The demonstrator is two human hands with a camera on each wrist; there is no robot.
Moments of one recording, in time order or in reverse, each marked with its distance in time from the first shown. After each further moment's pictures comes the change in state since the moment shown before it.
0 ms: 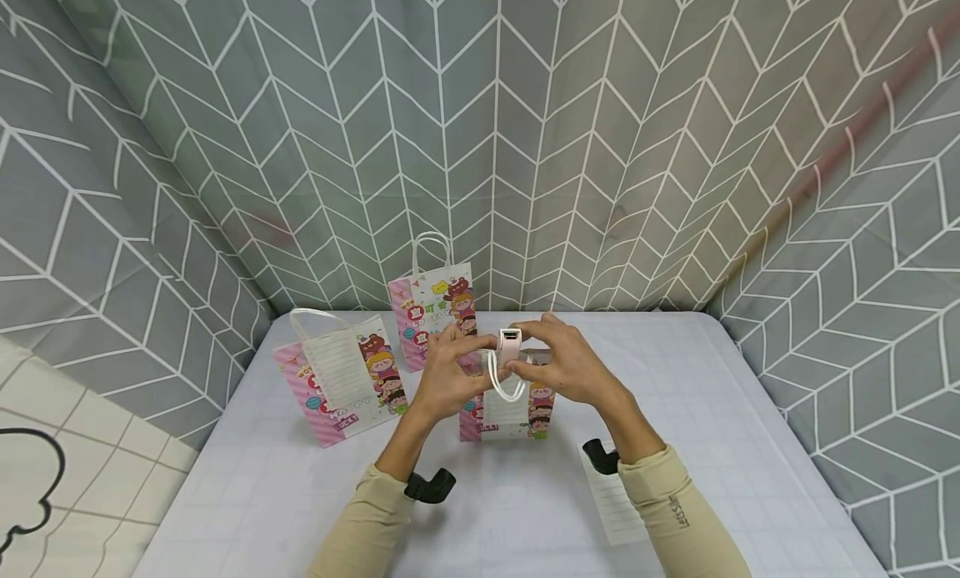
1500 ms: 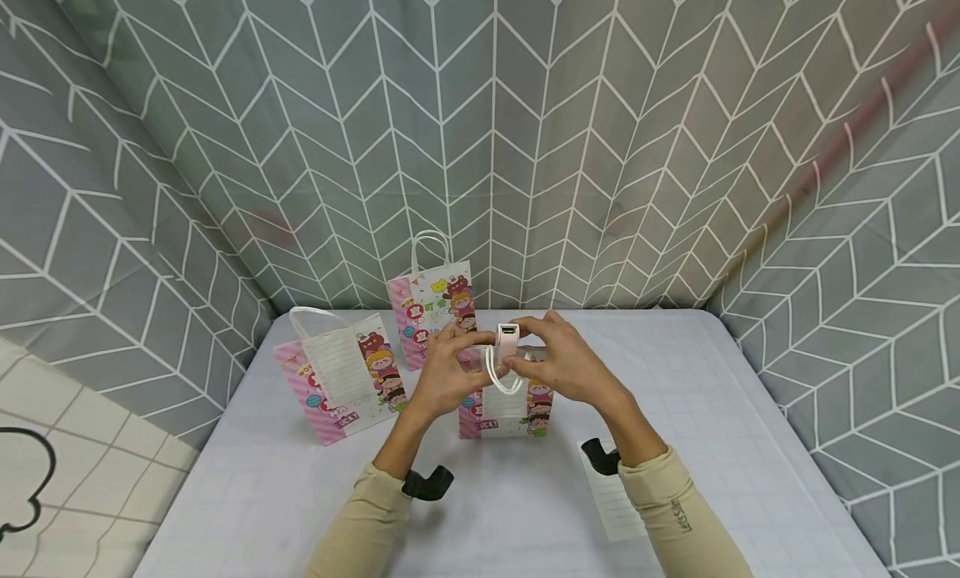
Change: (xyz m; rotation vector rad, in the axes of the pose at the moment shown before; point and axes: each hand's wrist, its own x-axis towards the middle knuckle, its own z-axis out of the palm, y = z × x) left_hand -0.001 0.004 -0.004 -0.036 -0.050 -0.097; right_hand -0.001 -0.019 -0.002 -0.055 -0.030 0.163
